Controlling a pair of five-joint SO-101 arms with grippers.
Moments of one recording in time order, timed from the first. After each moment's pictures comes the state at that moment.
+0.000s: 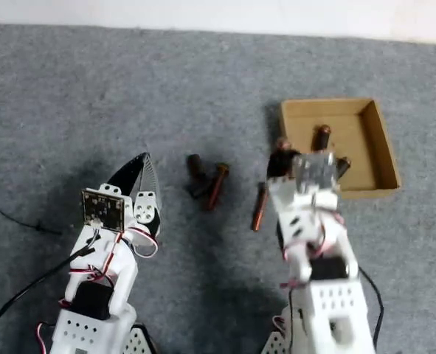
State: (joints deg) left arm 8.1 -102.6 96.1 21.1 7.0; right arm -9.1 -61.9 73.3 14.2 10.1
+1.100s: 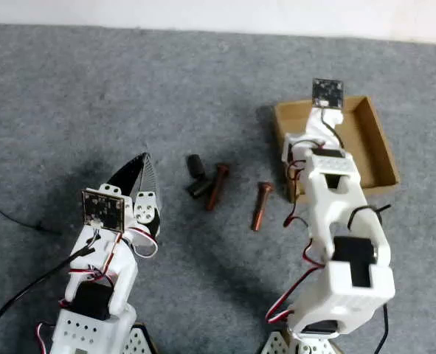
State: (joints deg) left arm 8.1 -102.6 96.1 21.1 7.0; right arm -3.4 5.3 27.3 22.6 1.2
